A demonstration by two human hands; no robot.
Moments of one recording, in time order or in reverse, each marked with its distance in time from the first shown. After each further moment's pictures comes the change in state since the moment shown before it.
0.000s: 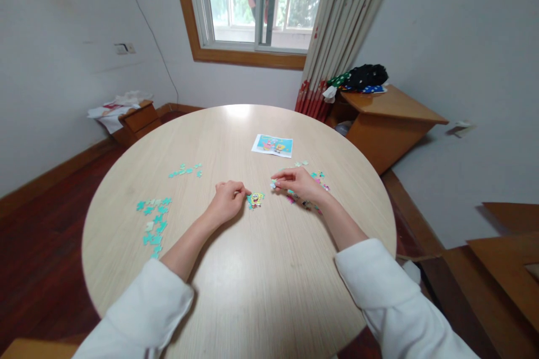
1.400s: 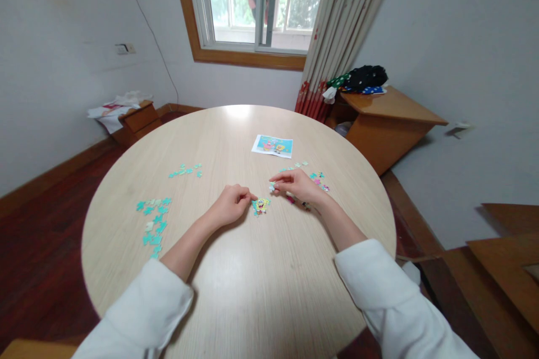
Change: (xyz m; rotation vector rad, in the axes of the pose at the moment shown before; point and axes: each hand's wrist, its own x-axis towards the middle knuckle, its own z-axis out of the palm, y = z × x) left_hand -0.002 -0.006 0.006 -0.093 -0.115 0.111; right_hand -0.004 -0.001 0.003 -0.013 -0.034 0.021
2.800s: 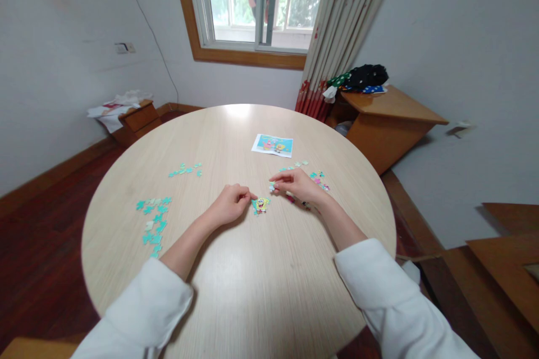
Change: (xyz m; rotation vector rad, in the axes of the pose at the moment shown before) left_hand 0.000 0.000 -0.002 0.016 -0.022 0.002; right_hand 0.000 0.000 0.000 -0.024 0.005 0.000
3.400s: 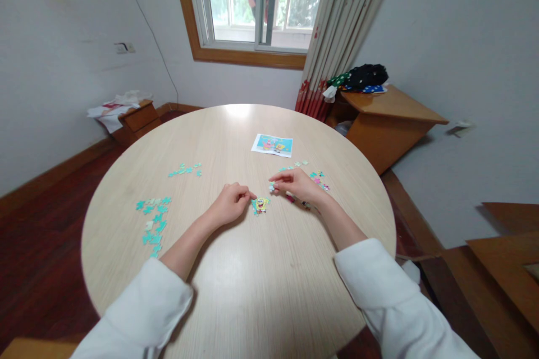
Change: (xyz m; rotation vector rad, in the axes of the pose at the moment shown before) left_hand 0.000 0.000 0.001 0.031 0.059 0.008; right_hand 0.001 0.002 0.000 0.011 -0.013 -0.007
